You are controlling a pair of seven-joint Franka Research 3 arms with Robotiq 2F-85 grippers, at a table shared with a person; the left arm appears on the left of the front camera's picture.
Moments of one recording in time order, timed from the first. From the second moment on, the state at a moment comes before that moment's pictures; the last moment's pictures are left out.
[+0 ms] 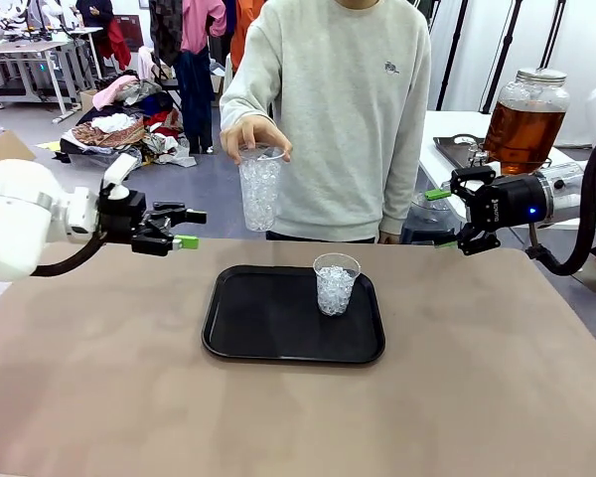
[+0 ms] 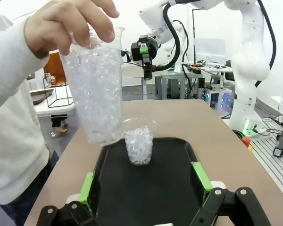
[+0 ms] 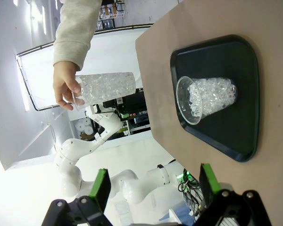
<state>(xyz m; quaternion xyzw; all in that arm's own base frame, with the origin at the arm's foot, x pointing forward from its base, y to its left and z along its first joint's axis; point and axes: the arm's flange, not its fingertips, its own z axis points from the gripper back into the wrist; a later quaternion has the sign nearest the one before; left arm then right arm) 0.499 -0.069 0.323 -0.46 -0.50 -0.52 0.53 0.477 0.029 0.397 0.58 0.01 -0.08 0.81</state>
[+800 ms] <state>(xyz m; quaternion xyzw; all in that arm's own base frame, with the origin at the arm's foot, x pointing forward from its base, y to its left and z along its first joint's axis) 0.494 -0.045 0.315 -0.46 -0.50 -0.50 0.54 0.477 0.029 0.397 0.58 0.01 -0.08 0.81</state>
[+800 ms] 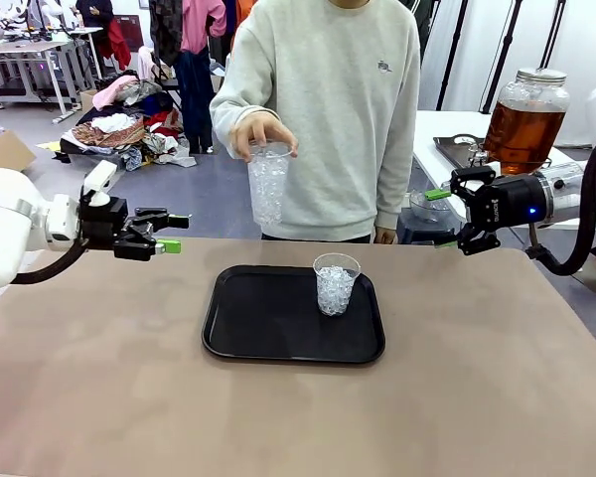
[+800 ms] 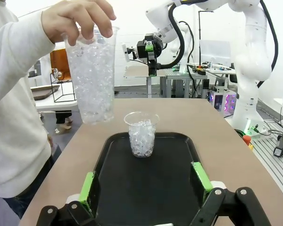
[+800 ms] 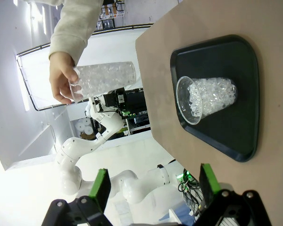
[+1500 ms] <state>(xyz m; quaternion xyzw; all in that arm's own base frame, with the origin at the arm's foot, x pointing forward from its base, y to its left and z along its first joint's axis) 0.494 -0.045 0.315 -0.46 -0.50 -0.50 0.54 0.477 0.029 0.397 0.58 0.01 -0.08 0.81</state>
